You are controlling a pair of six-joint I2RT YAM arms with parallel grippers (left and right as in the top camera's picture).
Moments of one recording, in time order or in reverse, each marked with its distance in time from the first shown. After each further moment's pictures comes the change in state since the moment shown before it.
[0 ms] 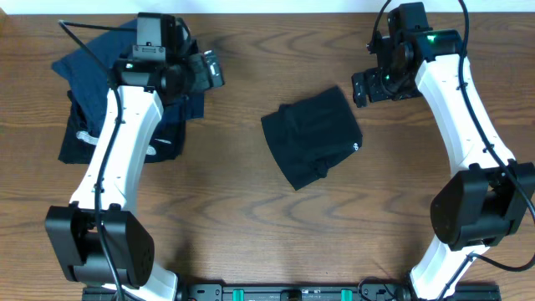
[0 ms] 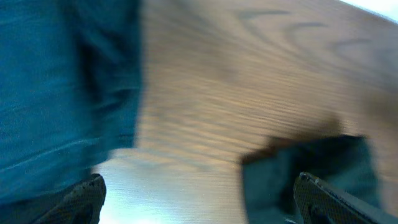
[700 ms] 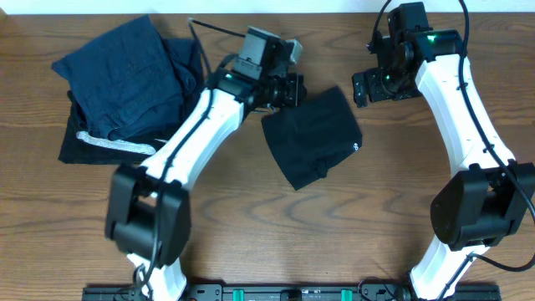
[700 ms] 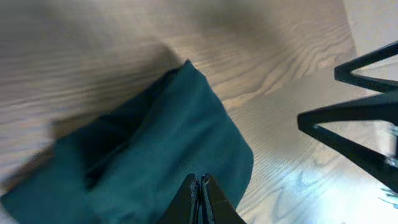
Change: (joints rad) left arm -0.349 0.194 0.000 0.272 0.291 -0.055; right arm 0.000 0.000 0.000 0.000 0.004 0.000
